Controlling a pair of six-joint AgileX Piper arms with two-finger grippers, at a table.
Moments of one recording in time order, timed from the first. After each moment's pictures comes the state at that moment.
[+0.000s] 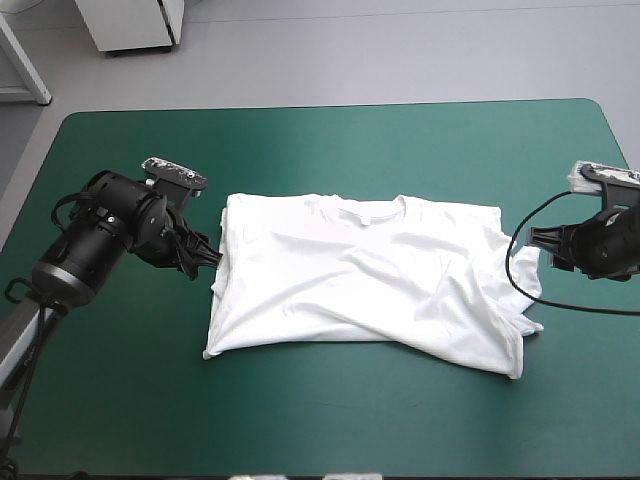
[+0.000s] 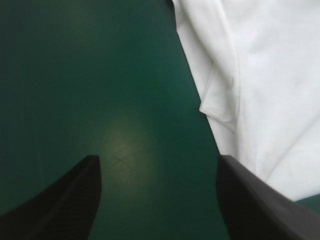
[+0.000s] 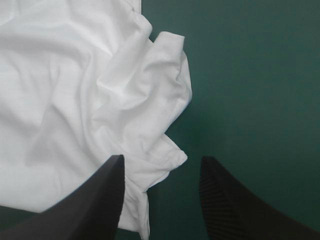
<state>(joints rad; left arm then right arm) -0.40 1.39 -1.34 0.25 1.24 -0.08 -0.14 1.26 -1.27 0.11 1.24 0.04</state>
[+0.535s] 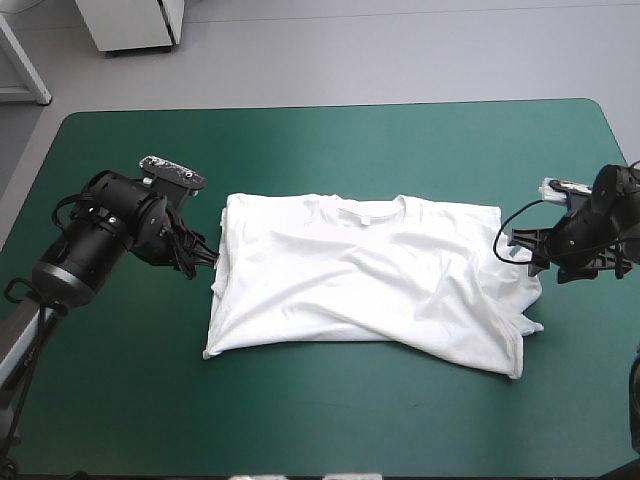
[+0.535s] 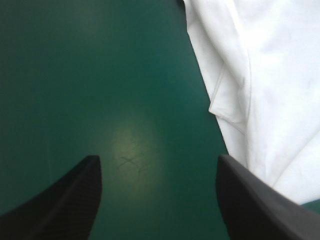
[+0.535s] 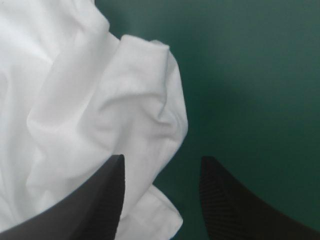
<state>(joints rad) -0.40 1.39 -1.34 0.27 1.24 -0.08 -0.16 1.61 -1.27 0.13 1.14 0.02</state>
